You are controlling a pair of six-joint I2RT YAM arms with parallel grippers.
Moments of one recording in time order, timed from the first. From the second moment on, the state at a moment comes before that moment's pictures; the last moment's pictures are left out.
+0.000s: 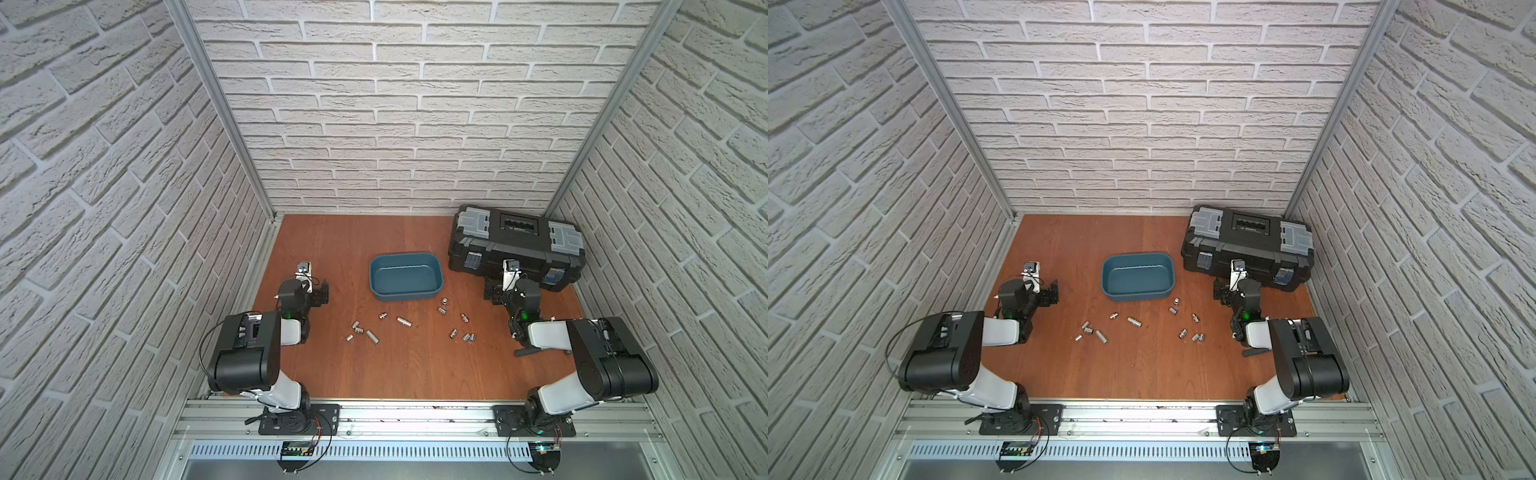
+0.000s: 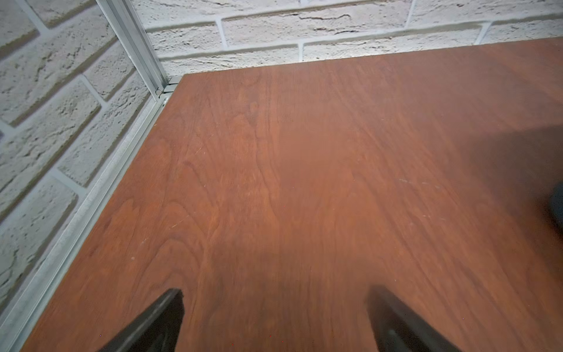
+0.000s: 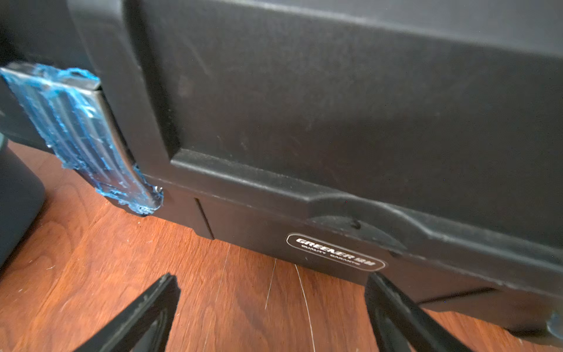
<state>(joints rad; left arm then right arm) 0.08 1.55 0.37 0.75 0.03 0.14 0.01 1.53 0.38 0.73 0.11 -0.04</state>
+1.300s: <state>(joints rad) 0.07 1.38 0.55 0.42 0.00 0.12 0.01 1.36 0.57 0.28 0.02 -0.02</state>
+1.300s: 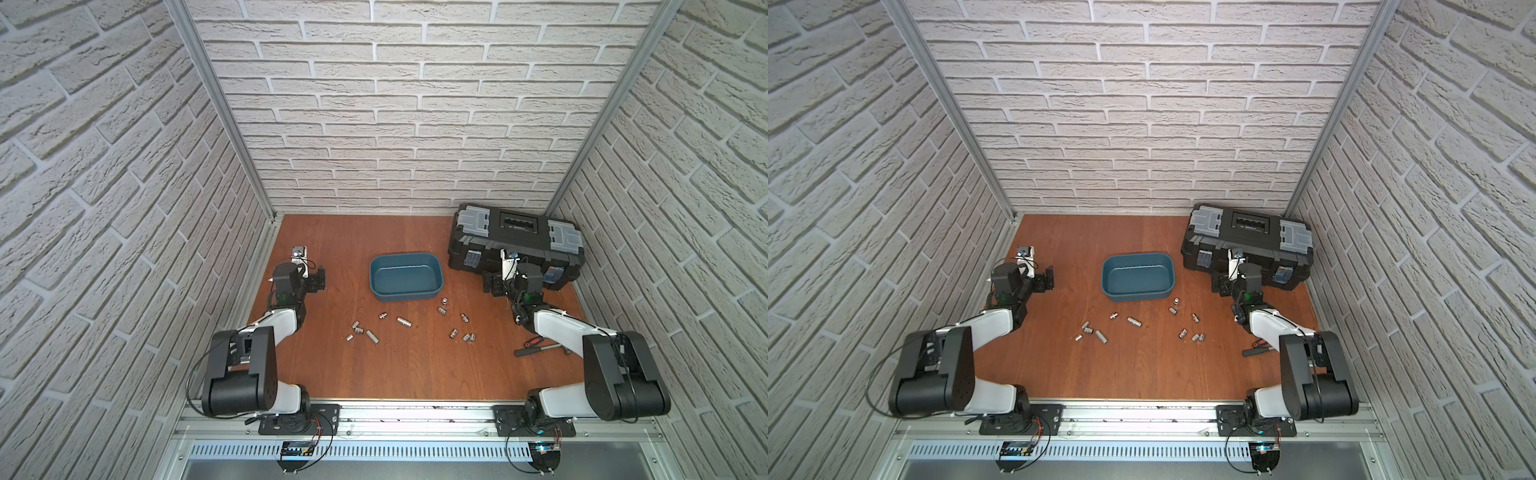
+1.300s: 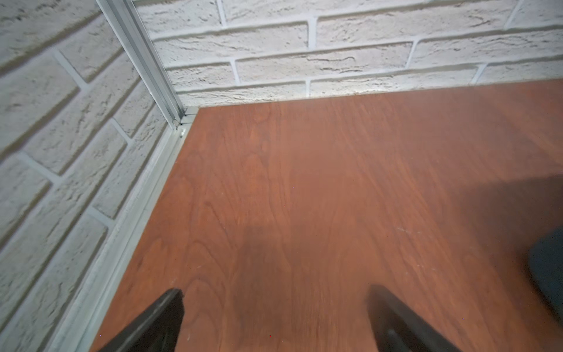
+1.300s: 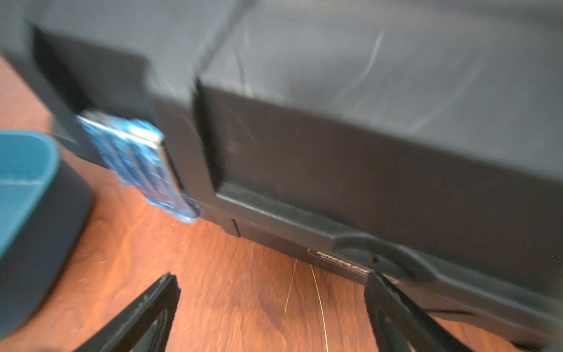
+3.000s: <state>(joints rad) -0.60 1.44 0.99 -0.52 0.22 -0.34 0.31 1.42 1.08 -0.91 -0.08 0.32</state>
